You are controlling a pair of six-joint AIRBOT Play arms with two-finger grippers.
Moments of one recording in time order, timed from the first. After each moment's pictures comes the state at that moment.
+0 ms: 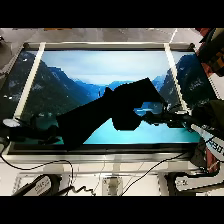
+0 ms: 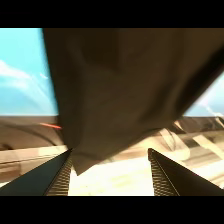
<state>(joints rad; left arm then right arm) 0.45 -1.14 0.56 0.94 -1.26 -1.20 -0.11 -1.56 0.72 -0.34 0.89 0.78</state>
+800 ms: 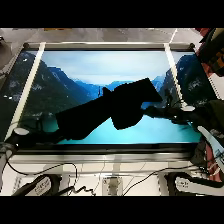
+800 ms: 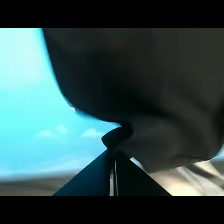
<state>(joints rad) 0.38 -1.14 0.48 0.85 -0.95 -1.03 -0.11 -1.36 0.77 -0.37 0.89 0.73</state>
